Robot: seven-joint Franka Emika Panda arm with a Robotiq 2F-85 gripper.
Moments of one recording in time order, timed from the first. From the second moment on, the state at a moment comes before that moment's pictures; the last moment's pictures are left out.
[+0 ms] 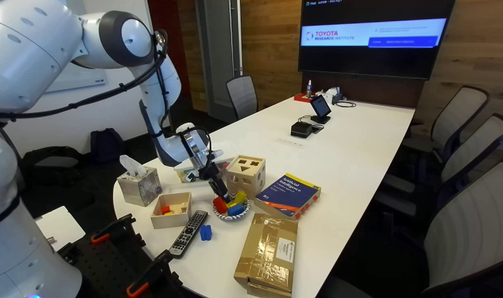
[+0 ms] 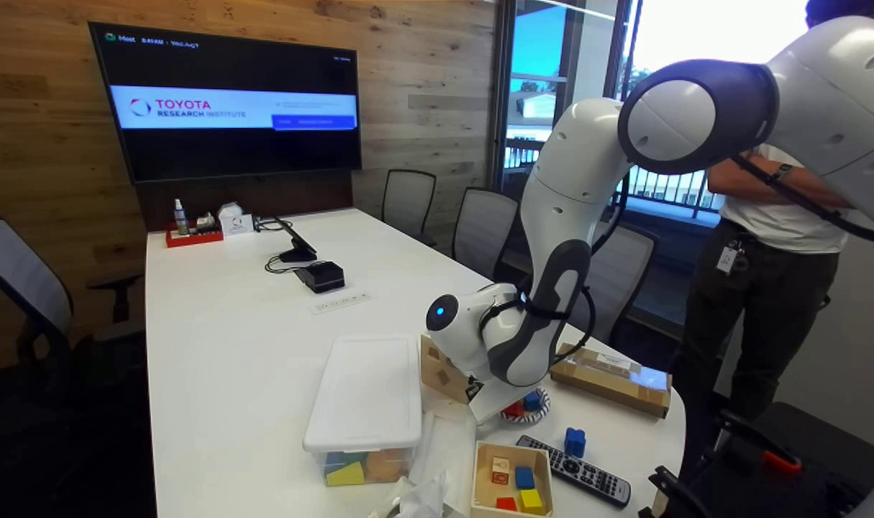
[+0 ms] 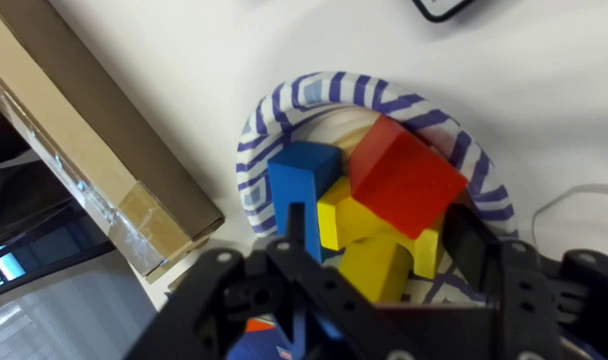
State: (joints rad) arm 0.32 0.93 -0.08 -1.86 -0.88 2.42 1.37
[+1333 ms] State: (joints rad) arm 0.29 0.94 -0.09 -1.84 -0.88 2.42 1.36
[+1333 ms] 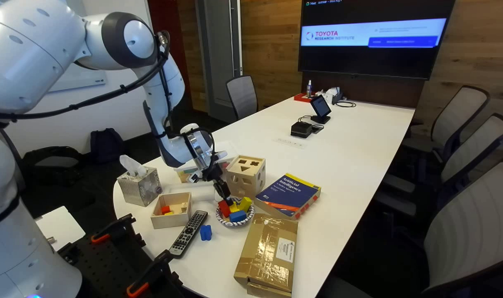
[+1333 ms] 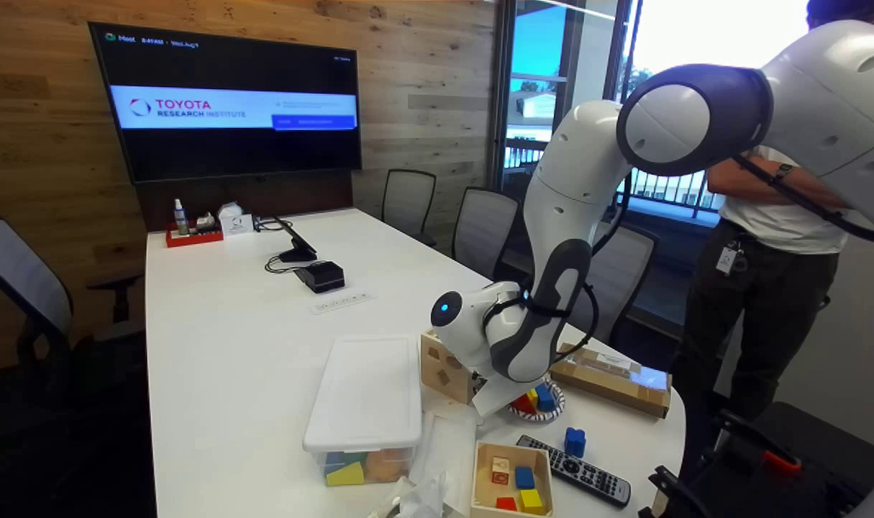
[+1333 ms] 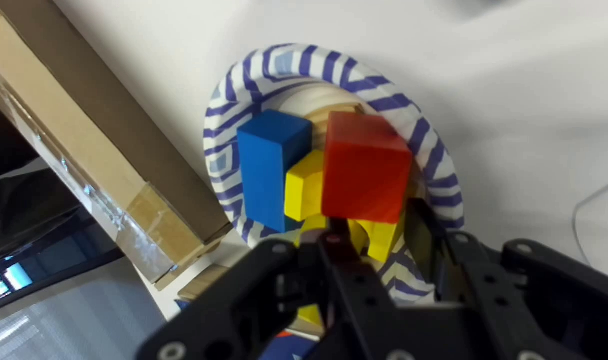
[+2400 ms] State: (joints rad) arm 0.29 0.98 -0.10 -1.84 -0.88 2.45 1.36
